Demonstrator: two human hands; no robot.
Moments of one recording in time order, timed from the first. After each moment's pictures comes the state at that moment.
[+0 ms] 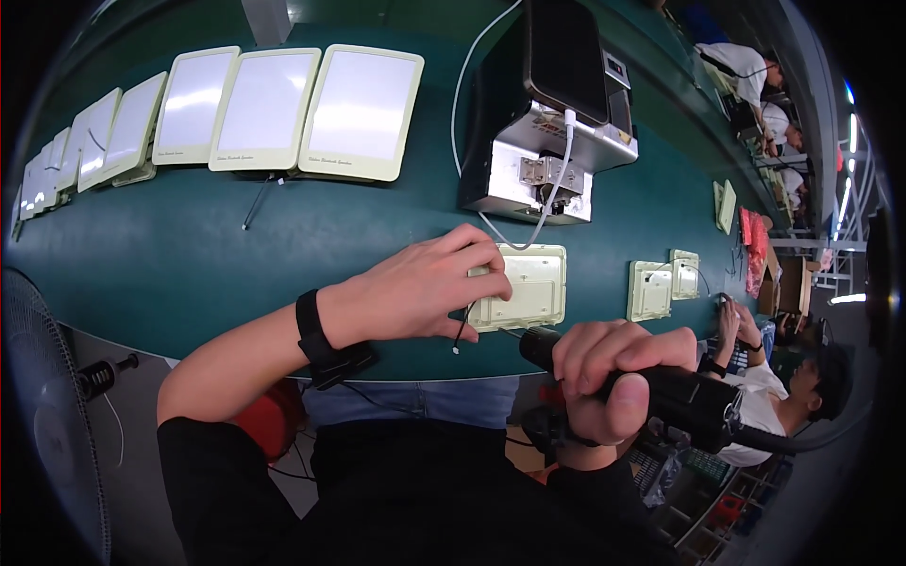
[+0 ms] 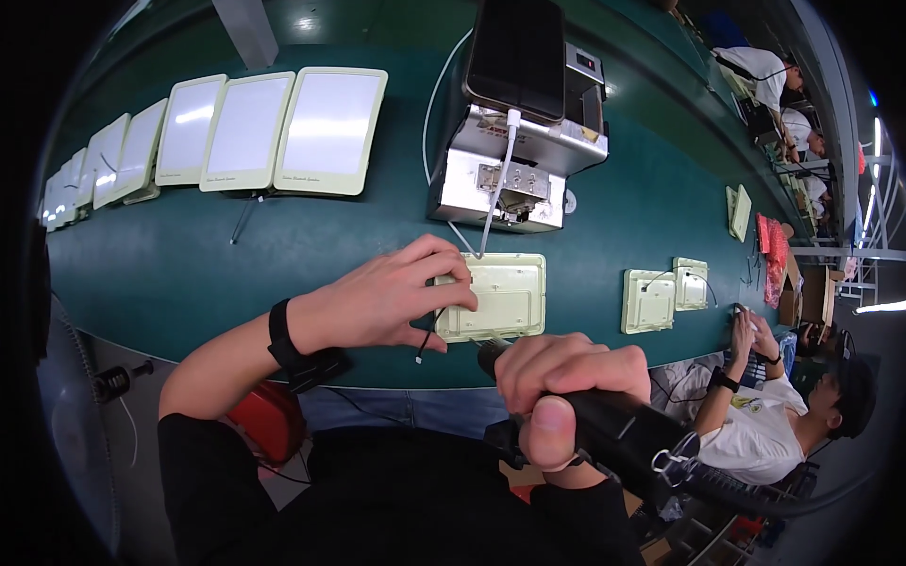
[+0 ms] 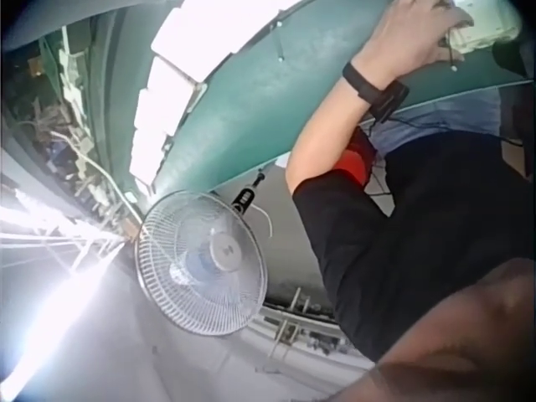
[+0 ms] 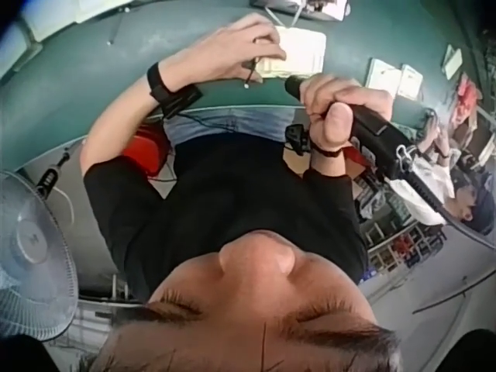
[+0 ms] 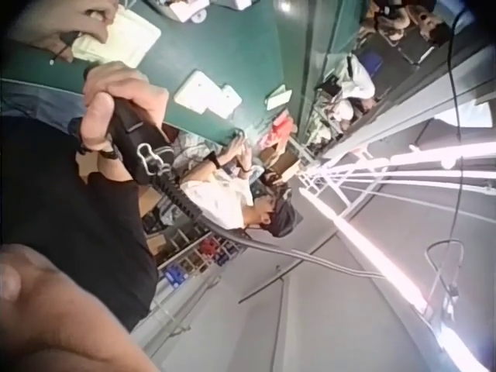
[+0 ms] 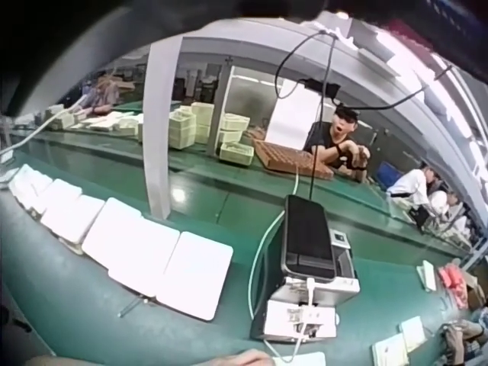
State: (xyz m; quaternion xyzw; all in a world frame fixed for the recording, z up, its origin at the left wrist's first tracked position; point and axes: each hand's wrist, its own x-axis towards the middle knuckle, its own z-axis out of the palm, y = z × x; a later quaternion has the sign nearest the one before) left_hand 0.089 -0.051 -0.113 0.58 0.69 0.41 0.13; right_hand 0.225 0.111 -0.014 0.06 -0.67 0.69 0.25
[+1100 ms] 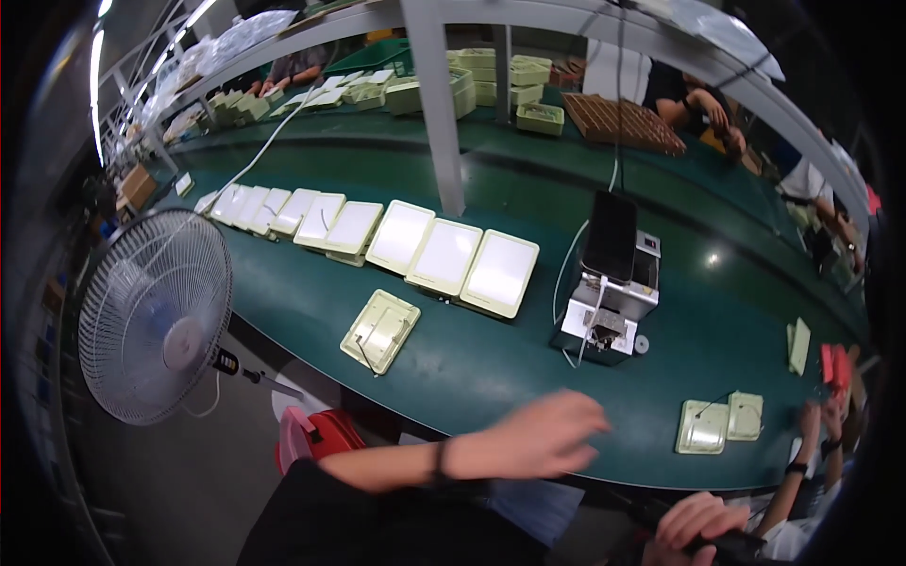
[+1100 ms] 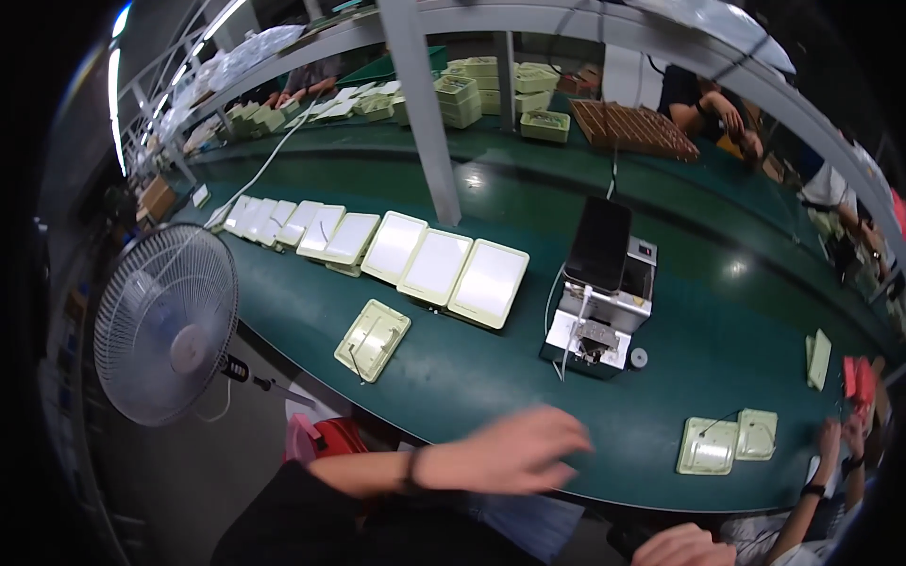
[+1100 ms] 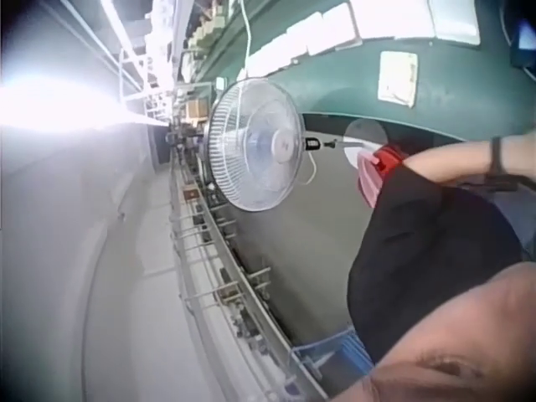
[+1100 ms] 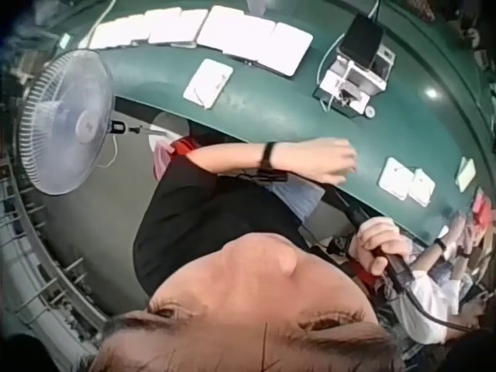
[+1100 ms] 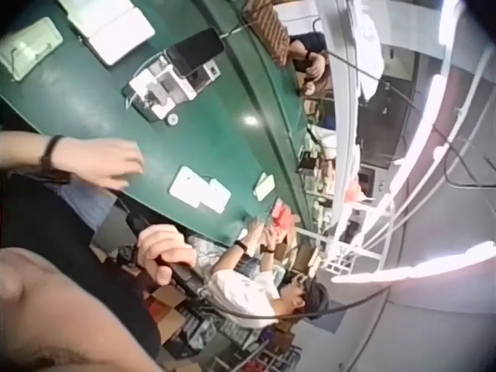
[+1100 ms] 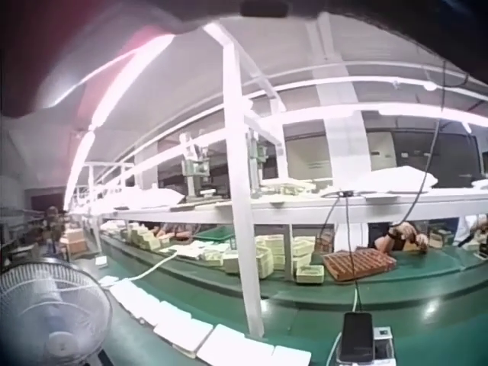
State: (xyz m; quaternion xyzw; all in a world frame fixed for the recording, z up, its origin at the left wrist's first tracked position) left_hand 0.195 -0.008 -0.065 0.48 0.75 0.47 0.02; right_hand 0.345 0.217 0.036 0.26 -0.53 0.76 0.27
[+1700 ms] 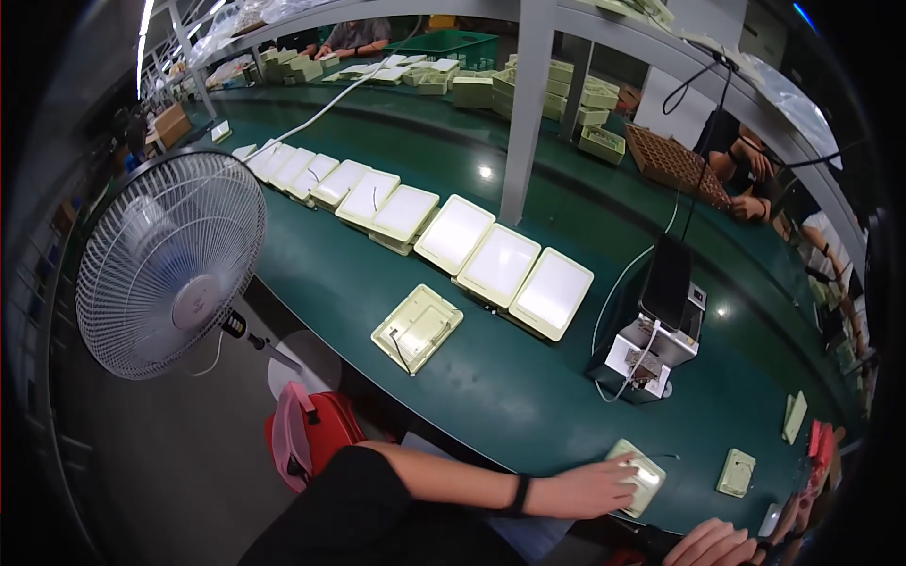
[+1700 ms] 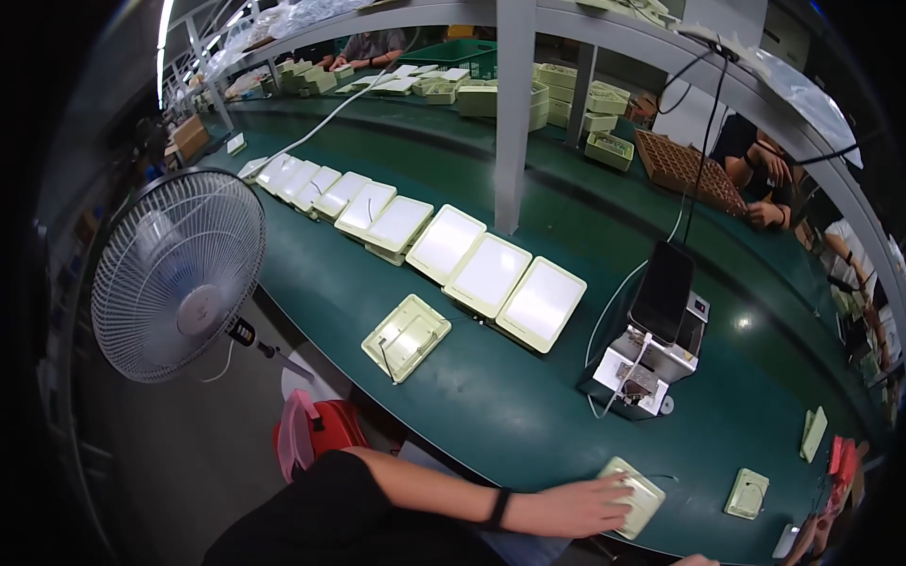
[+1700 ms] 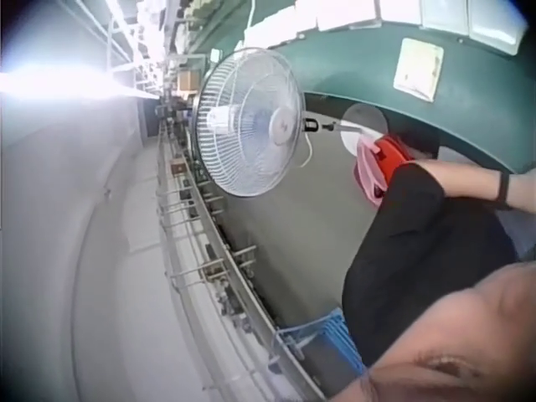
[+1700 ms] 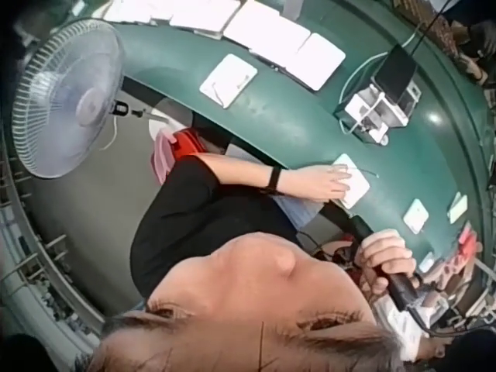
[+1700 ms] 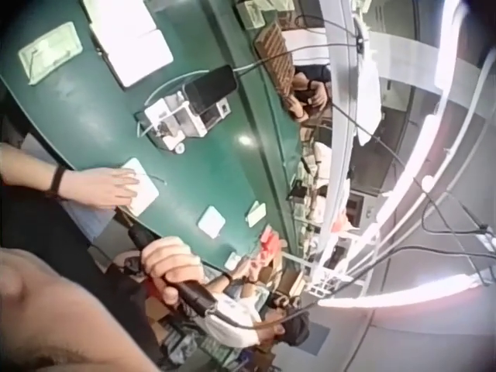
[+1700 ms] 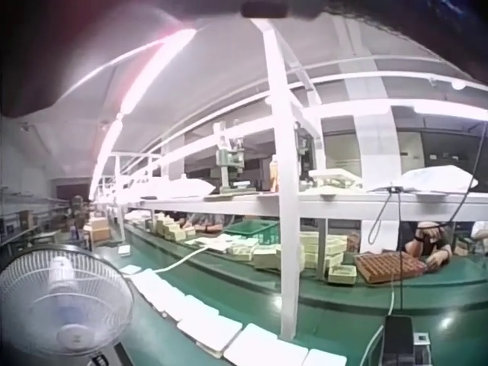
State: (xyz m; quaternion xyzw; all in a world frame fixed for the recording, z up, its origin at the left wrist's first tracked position) left_hand 0.227 0.058 -0.146 0.61 0.75 0.23 -0.11; right_hand 0.288 0.190 0.077 0.37 -0.54 0.74 0.14
